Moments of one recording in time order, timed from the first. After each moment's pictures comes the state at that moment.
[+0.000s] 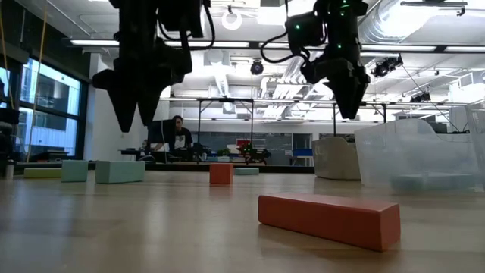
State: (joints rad) left arm 0.16 1.58 1.12 -1.04 -0.04 -0.92; right arm -0.34 1.65 1.36 -1.28 0.10 0.33
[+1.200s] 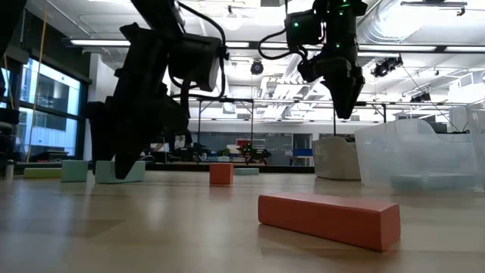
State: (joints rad) left arm 0.09 1.86 1.12 -1.01 0.09 -1.00; right arm -0.33 1.65 1.36 -1.25 0.10 0.28
